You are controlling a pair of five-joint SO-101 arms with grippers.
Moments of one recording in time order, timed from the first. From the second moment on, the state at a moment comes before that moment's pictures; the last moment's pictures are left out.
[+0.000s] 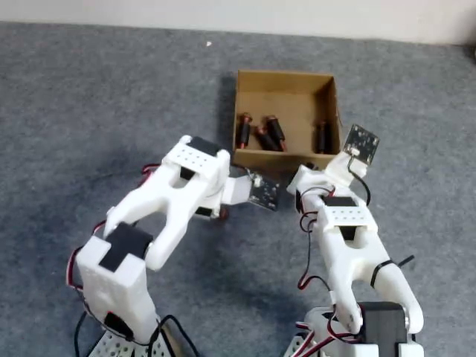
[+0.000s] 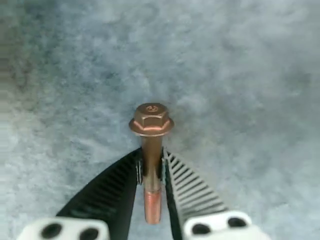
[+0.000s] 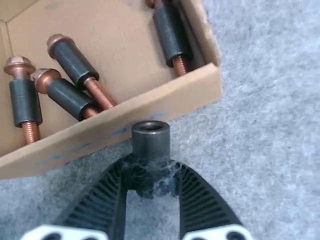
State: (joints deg) left arm 18.8 16.7 15.4 70.5 -72.2; right arm -8.4 -16.0 55.9 19.0 -26.3
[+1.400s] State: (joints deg) left arm 16.7 -62.4 54.6 54.3 8.0; right arm -15.4 -65.1 80.5 20.1 -17.5
